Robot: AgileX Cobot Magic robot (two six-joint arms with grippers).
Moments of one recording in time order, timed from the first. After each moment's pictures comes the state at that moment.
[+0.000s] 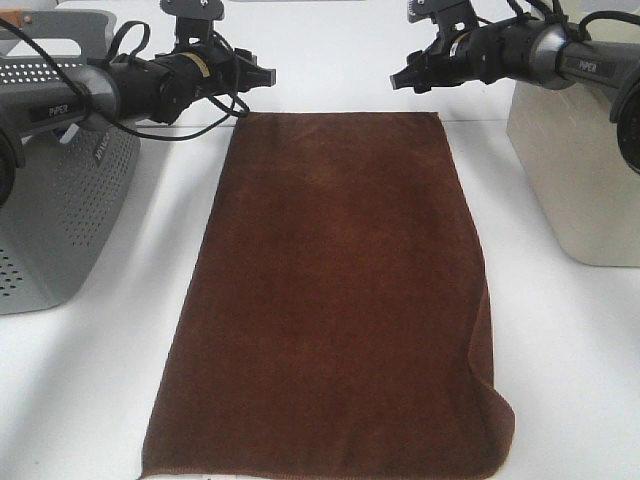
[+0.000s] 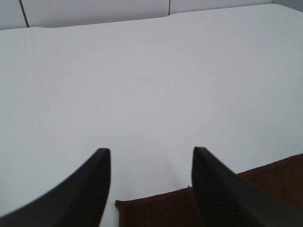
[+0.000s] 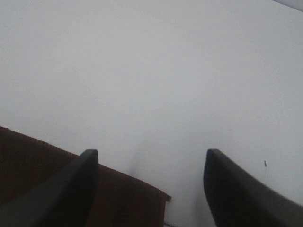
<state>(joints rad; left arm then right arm) -0.26 2.69 -2.23 0.19 -0.16 -0.23 0.21 2.62 -2.21 -0.16 0.12 -0.05</state>
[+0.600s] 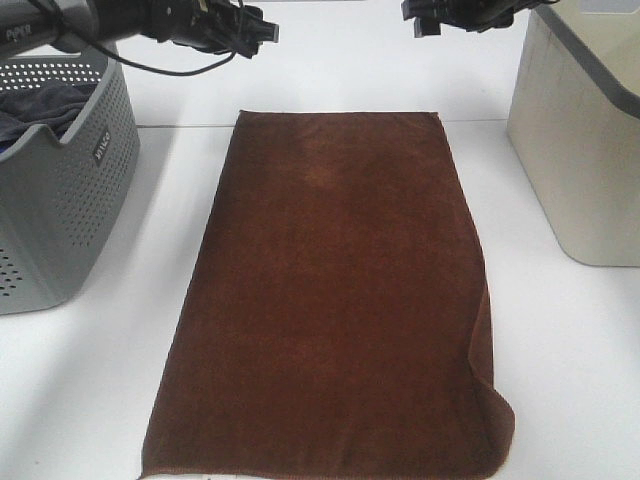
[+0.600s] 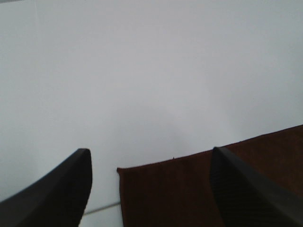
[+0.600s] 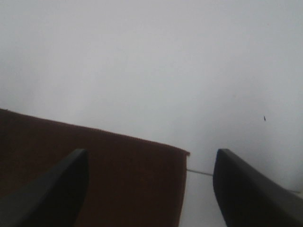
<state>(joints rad) -0.31 2.49 -2.23 0.18 0.28 -0.24 0.21 2.38 -2.21 0.07 0.54 -0.05</state>
